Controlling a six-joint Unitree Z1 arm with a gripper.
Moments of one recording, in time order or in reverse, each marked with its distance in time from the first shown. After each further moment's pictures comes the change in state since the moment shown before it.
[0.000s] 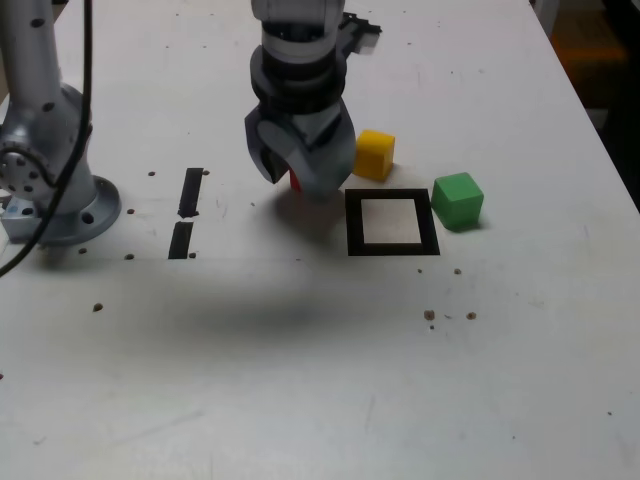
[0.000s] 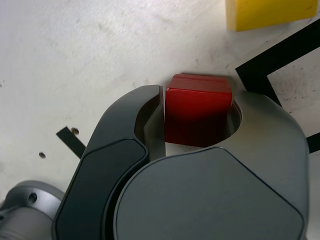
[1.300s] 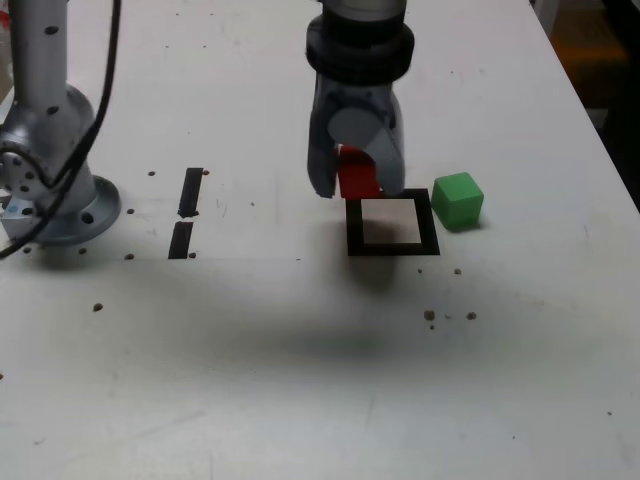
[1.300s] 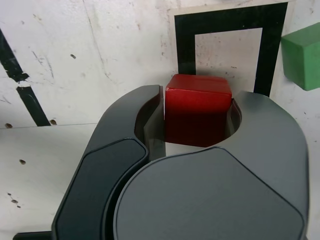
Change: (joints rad) arm -0.057 0.120 -0.376 0.232 -0.185 -0.546
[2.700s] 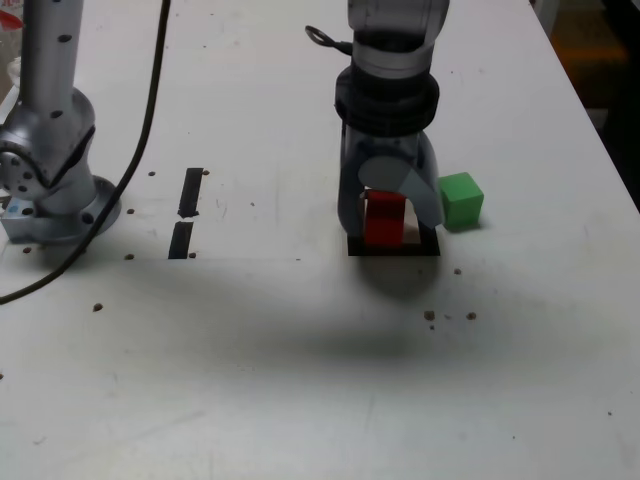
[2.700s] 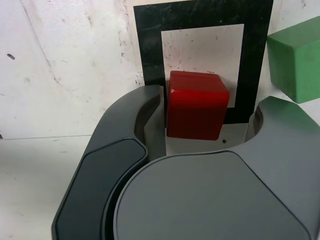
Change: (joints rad) arm -0.025 0.086 0.052 -0.167 0.014 -0.045
